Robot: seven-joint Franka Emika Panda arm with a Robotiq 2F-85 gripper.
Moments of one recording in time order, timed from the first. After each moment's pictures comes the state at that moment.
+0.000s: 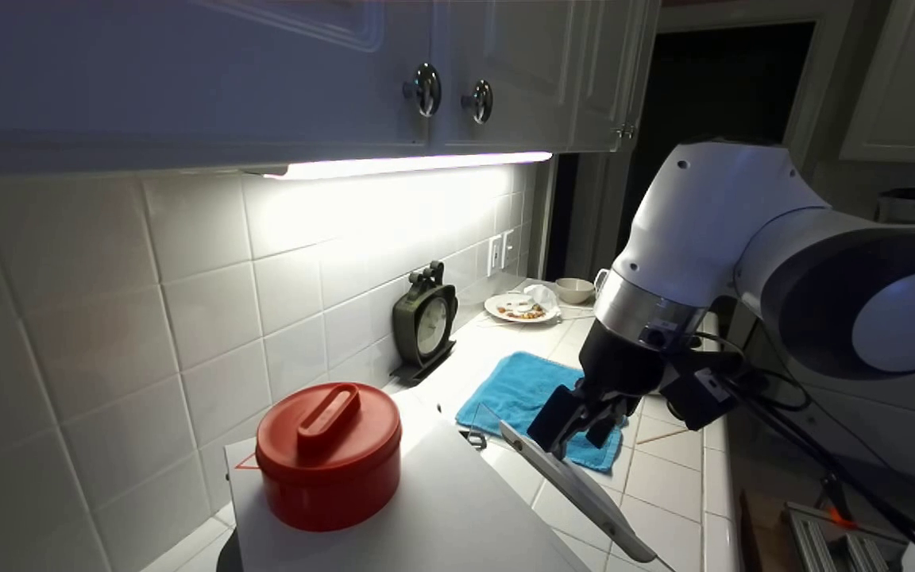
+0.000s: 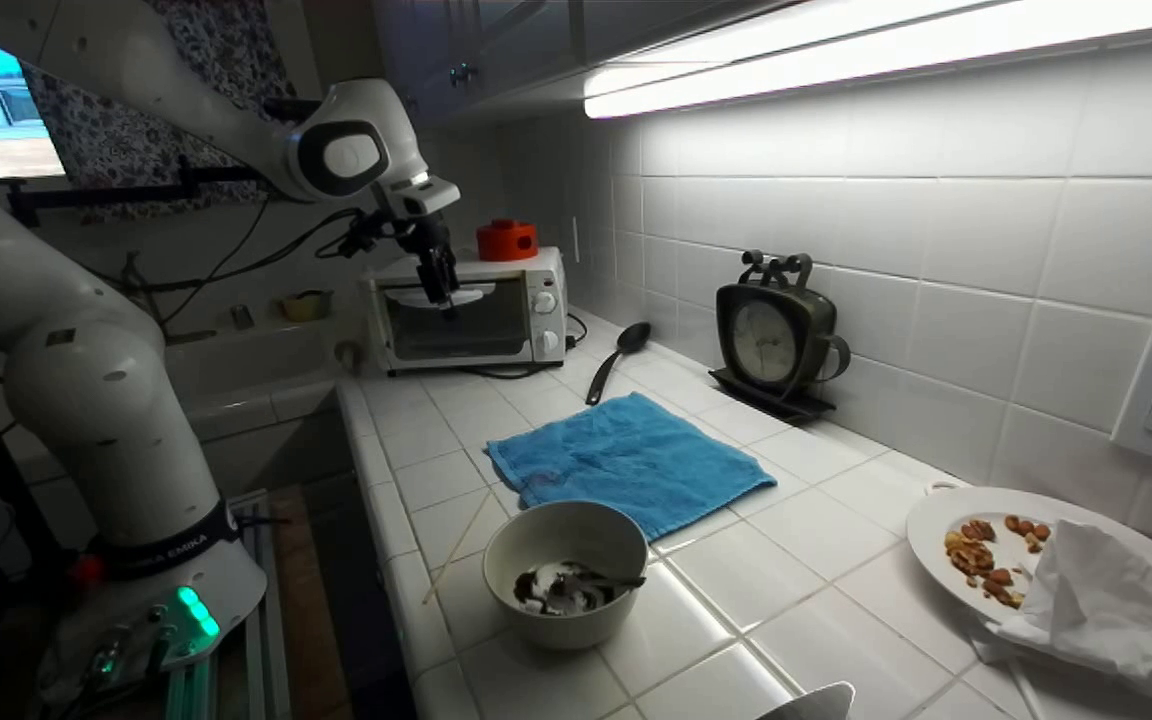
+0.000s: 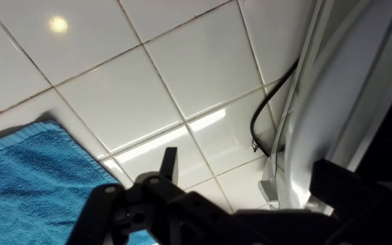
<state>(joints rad) 0.07 -0.49 0.26 -2.63 0.08 2.41 0.75</state>
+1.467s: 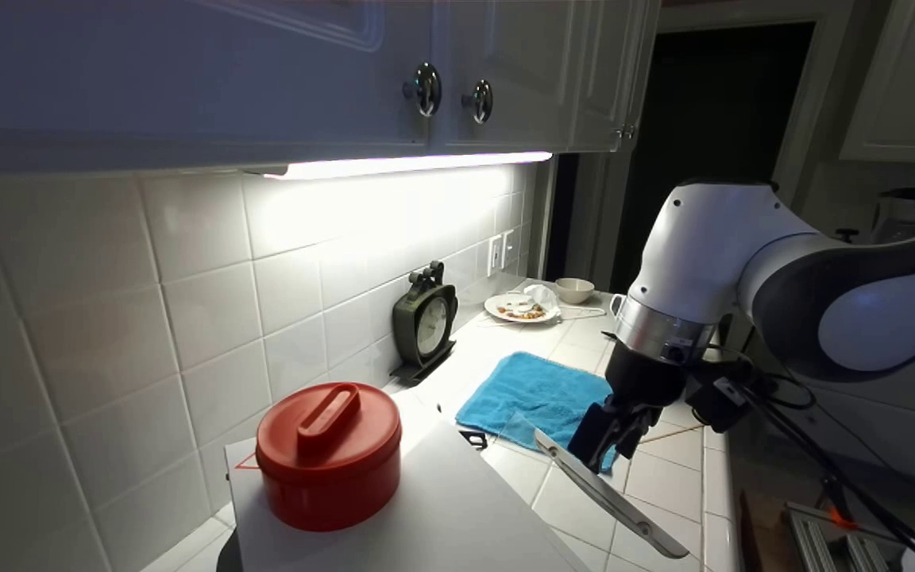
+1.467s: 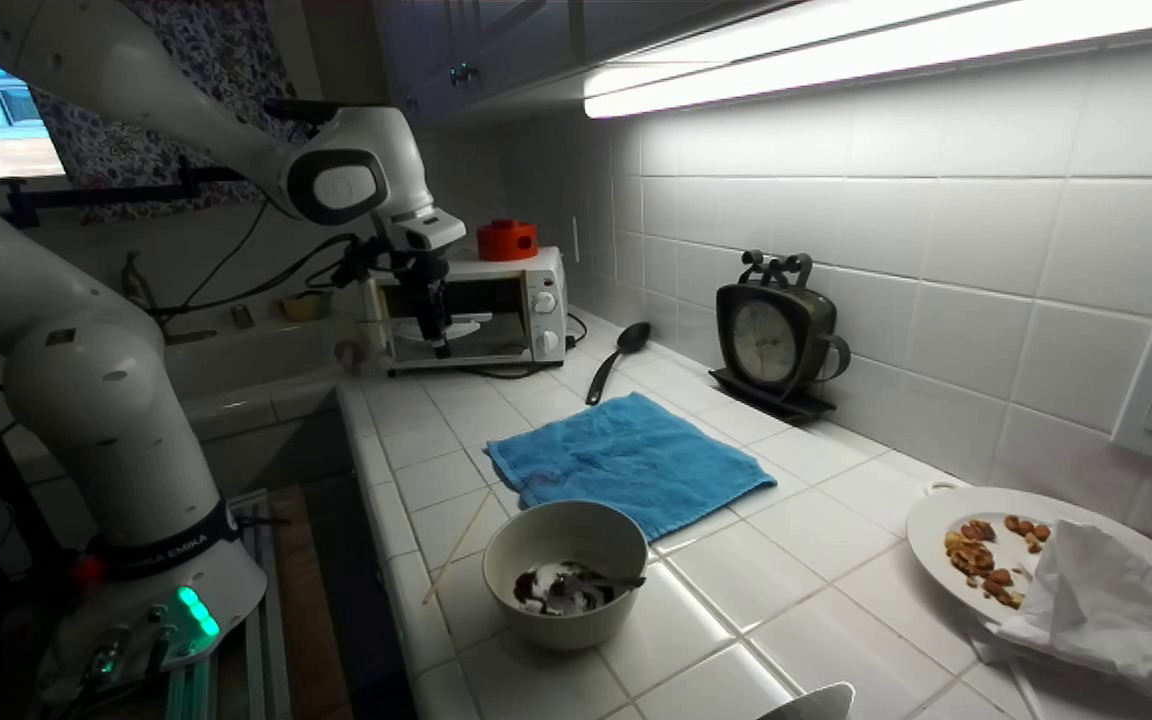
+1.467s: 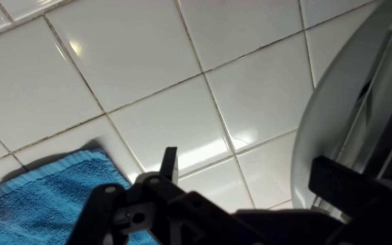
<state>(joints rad) 0.07 -0.54 0.15 -2.75 0.13 2.40 0.57</state>
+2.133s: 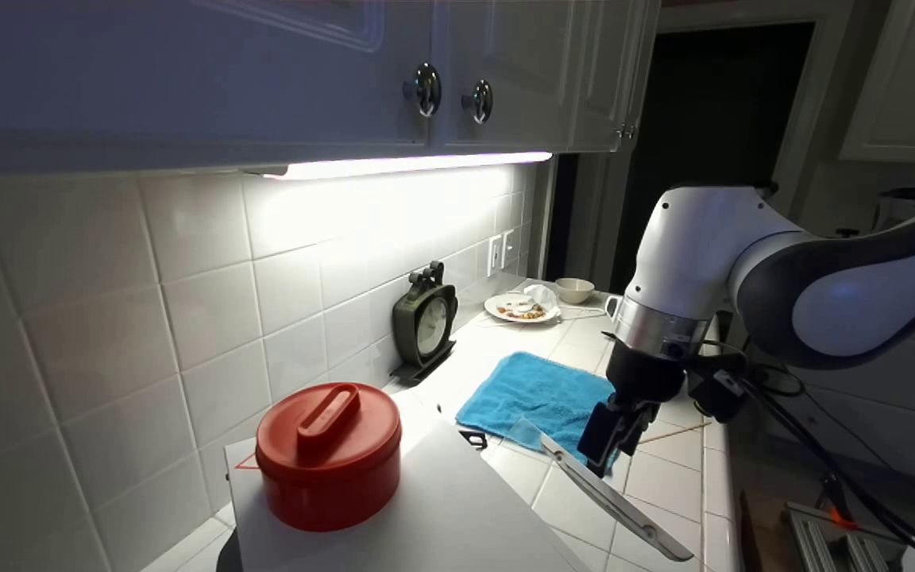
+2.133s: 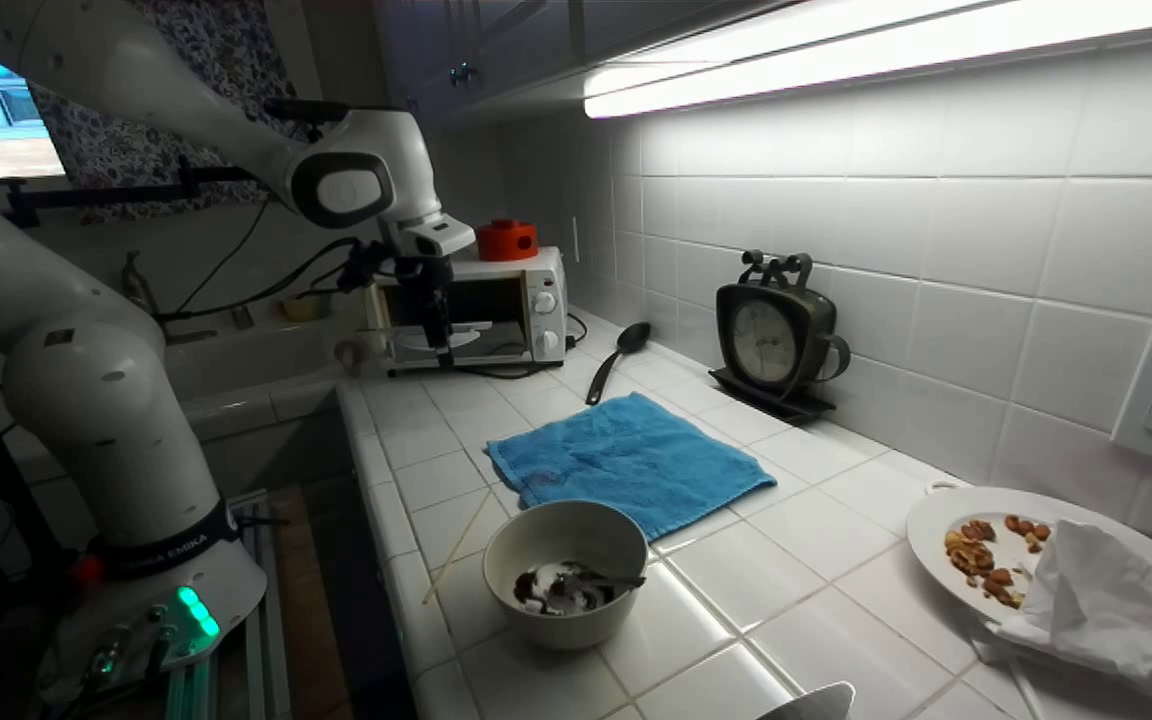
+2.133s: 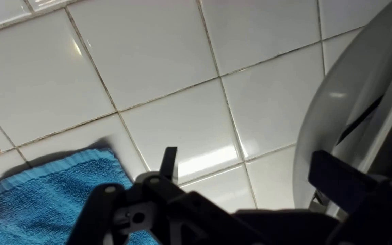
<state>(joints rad) 0.06 -0.52 0.11 -2.75 0.15 2.37 0.44</state>
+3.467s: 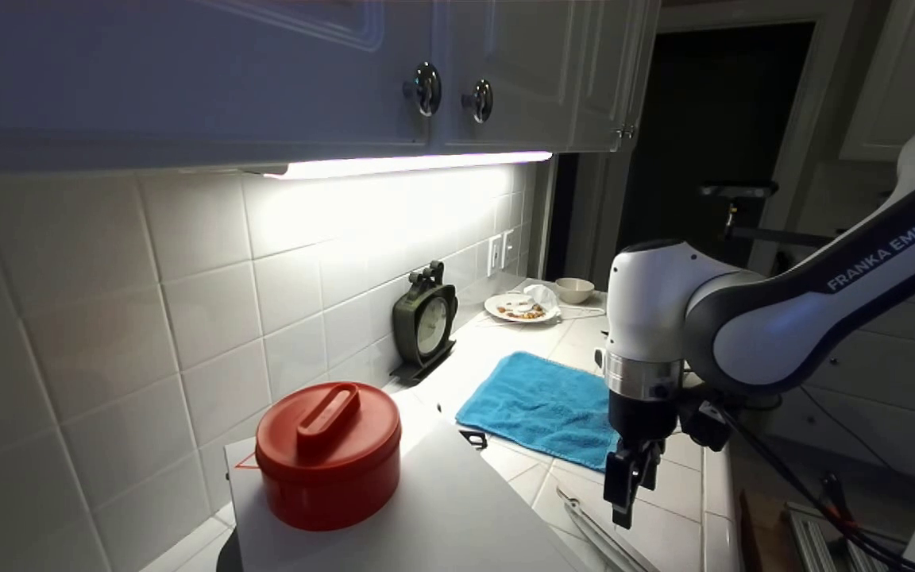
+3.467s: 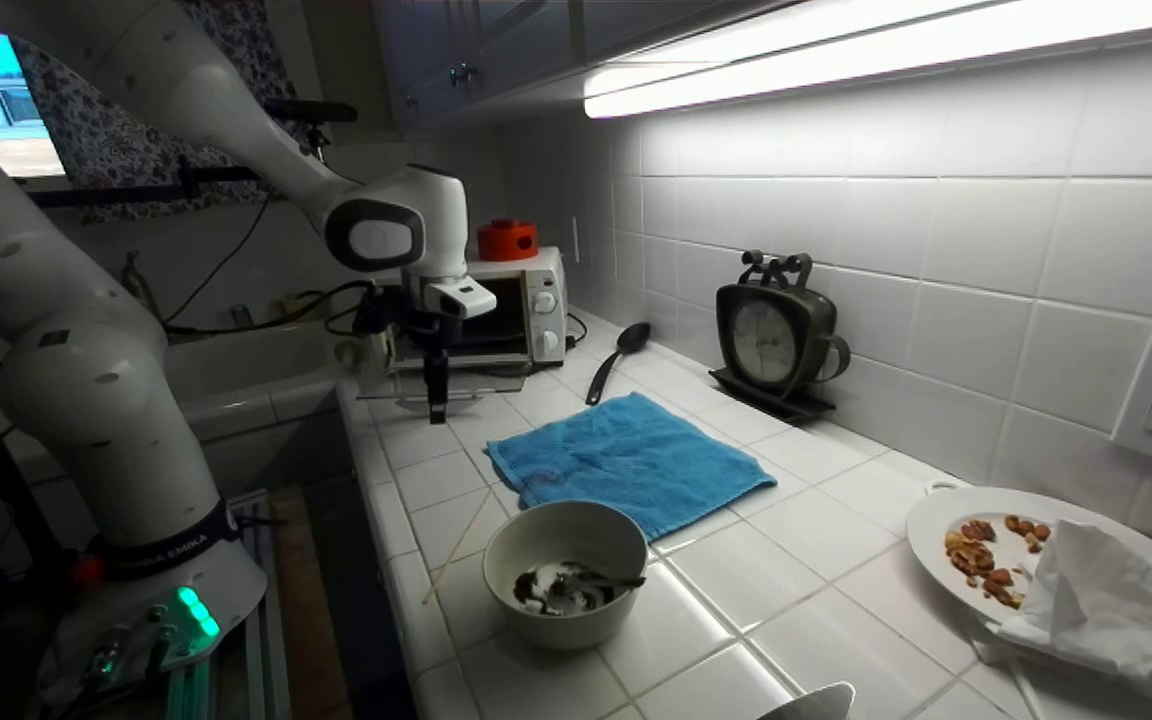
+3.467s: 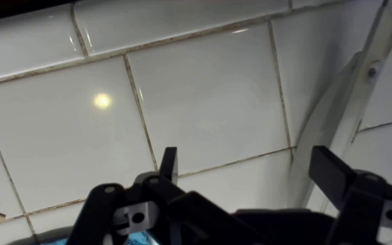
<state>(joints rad) 0.03 -0.34 0.05 -2.75 0.15 2.31 0.27</state>
